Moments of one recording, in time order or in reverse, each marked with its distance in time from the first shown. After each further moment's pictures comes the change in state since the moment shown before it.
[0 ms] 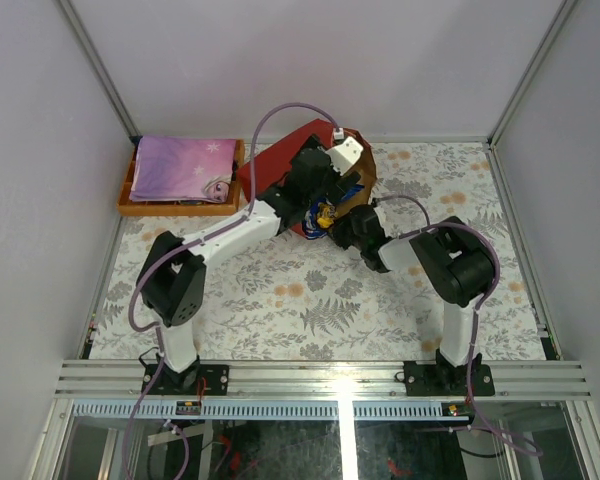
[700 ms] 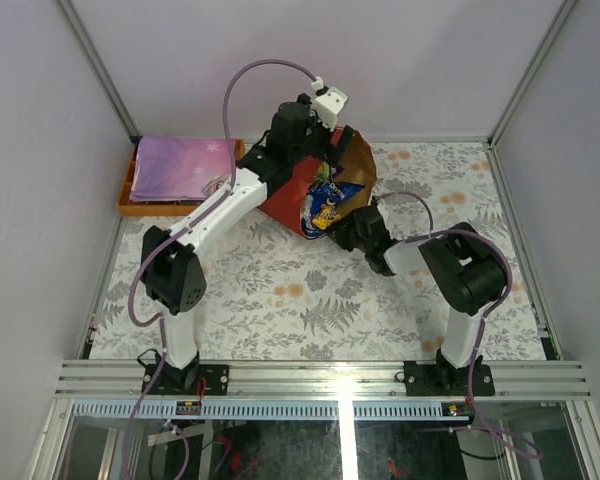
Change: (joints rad) left arm 0.106 0.006 0.313 -0.193 0.315 -0.178; right arm 0.000 -0.079 -0.056 -0.007 -0.033 -0.119
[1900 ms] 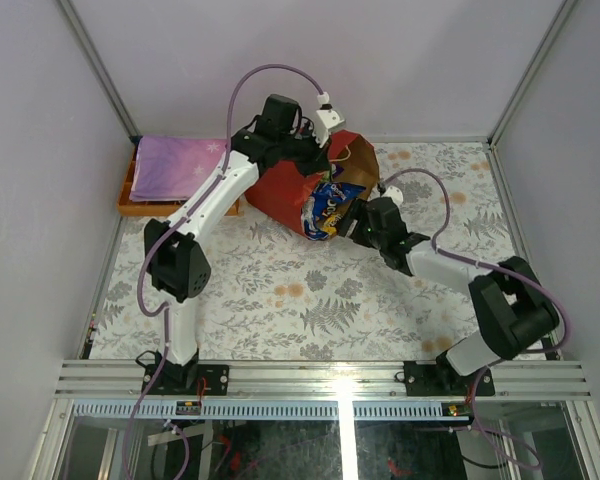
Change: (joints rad) left arm 0.131 0.140 0.242 -0.502 0.549 0.198; right arm -0.003 -0.387 -0.026 -0.441 0.132 -0.468
